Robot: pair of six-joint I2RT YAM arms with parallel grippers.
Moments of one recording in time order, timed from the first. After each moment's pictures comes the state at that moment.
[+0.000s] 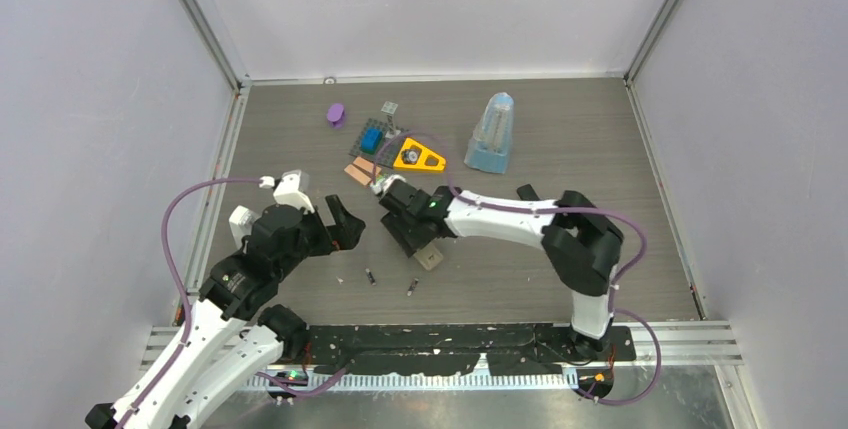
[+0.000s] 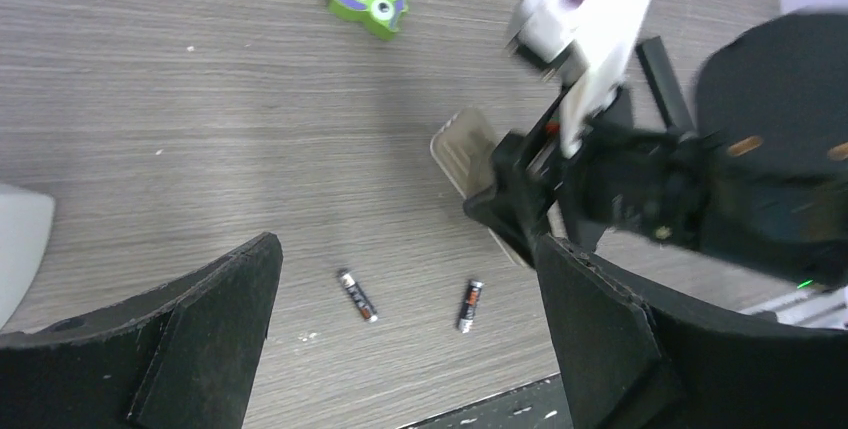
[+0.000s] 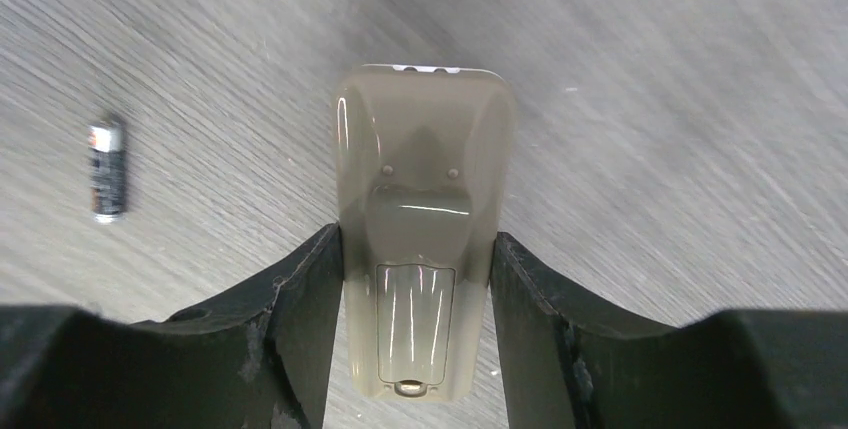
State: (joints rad) left arm -0.58 0.56 0.70 -0.67 -0.18 -0.63; right arm 1.05 1.91 1.35 -0.56 0.18 0.25
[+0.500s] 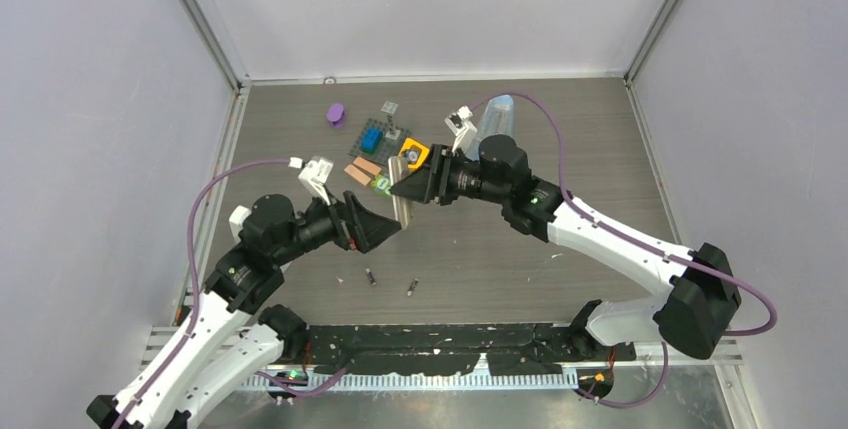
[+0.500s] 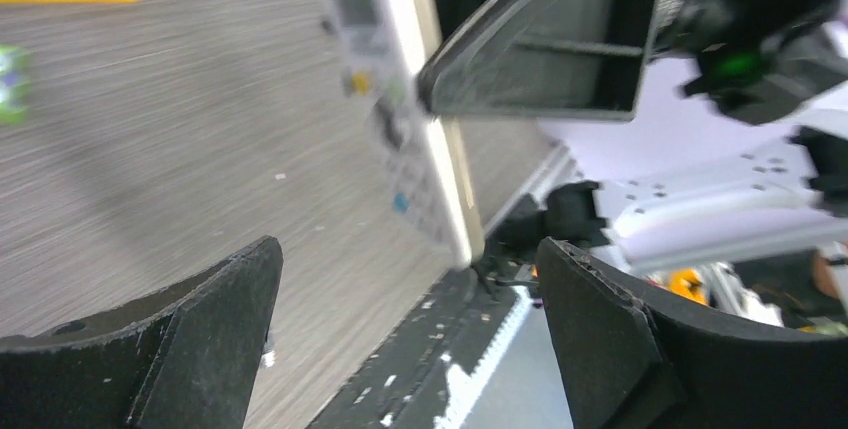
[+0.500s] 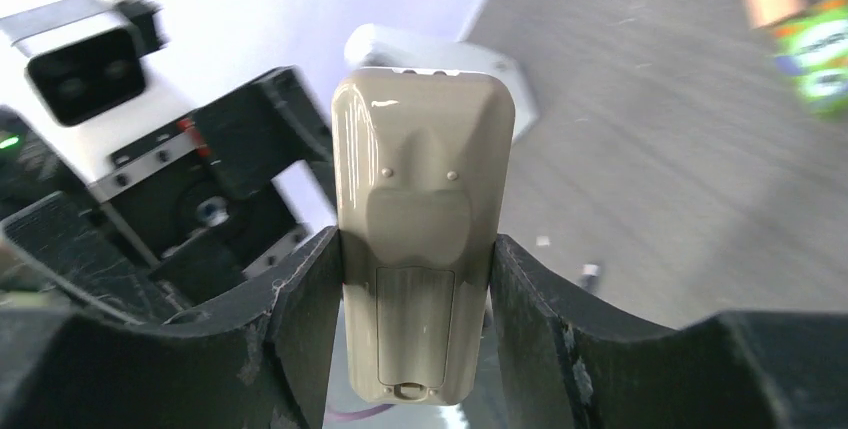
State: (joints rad) left arm -0.58 0.59 0.70 -0.35 0.30 -0.66; right arm 0.80 1.31 1.03 0.03 -0.32 0.78
